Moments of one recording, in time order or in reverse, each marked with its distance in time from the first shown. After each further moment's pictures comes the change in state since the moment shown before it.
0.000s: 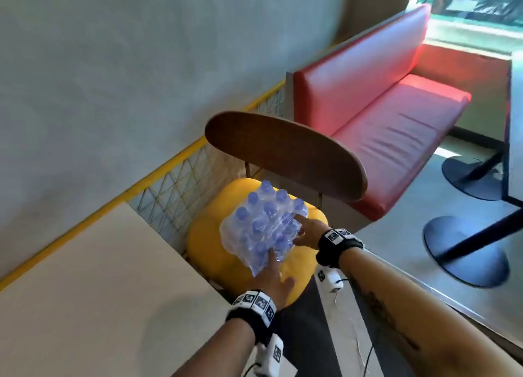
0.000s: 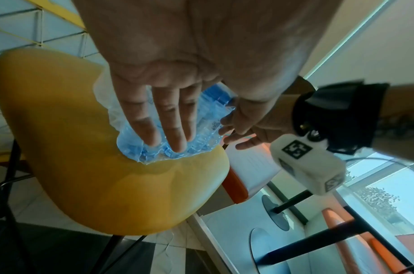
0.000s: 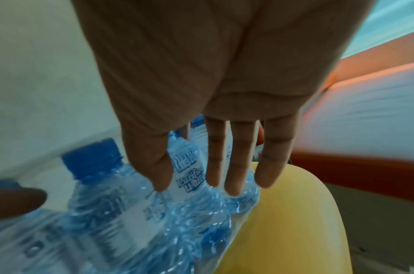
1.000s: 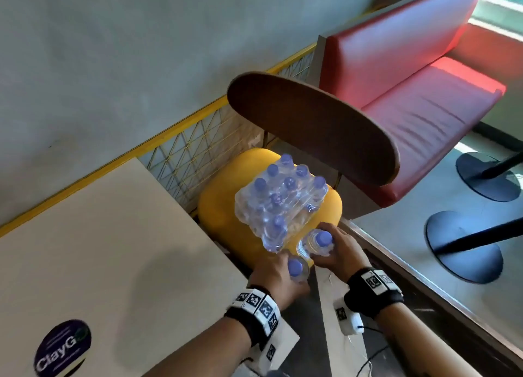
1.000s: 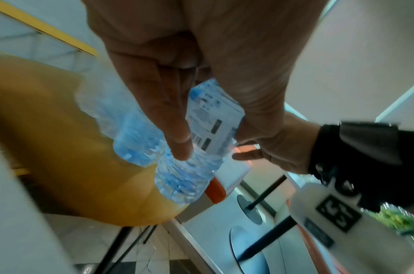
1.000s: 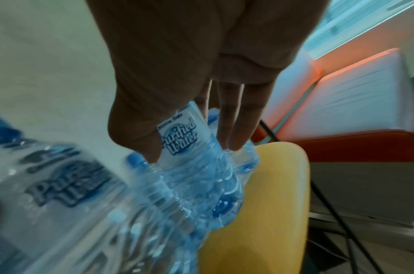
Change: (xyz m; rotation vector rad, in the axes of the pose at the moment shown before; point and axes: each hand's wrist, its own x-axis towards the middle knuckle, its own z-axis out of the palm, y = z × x) left_hand -0.072 0.003 -0.026 0.054 0.089 0.025; right_hand -0.115 -0.001 0.048 0.189 0.291 -0.113
